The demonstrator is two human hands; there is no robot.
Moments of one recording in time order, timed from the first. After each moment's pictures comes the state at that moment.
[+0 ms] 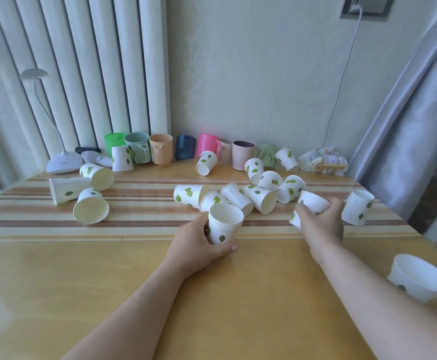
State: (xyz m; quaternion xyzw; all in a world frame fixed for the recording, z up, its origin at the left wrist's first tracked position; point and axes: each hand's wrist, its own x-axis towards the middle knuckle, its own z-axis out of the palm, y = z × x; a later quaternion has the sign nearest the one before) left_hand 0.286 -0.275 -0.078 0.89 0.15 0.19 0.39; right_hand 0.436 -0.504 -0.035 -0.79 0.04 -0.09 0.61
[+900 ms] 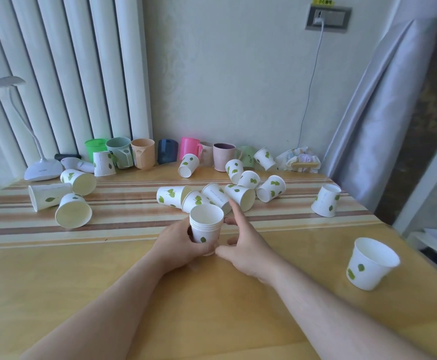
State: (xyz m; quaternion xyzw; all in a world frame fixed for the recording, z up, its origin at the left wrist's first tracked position) left_hand 0.279 -0.282 -0.063 0.92 0.14 0.10 0.36; right_hand 0.342 -0.475 -0.047 -0.83 -0.28 0.16 0.46
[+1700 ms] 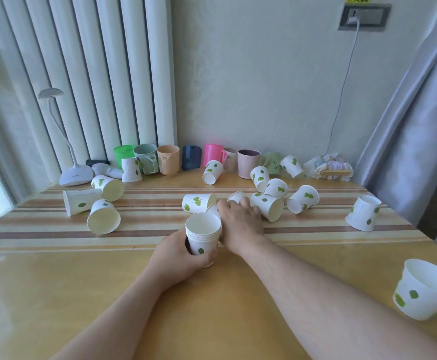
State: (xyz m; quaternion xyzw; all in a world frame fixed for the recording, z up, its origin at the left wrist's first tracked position) left_hand 0.246 -0.242 -0.063 0.90 0.21 0.16 0.34; right_hand 0.379 -0.362 -0.031 -0.93 -0.35 -0.11 0.06
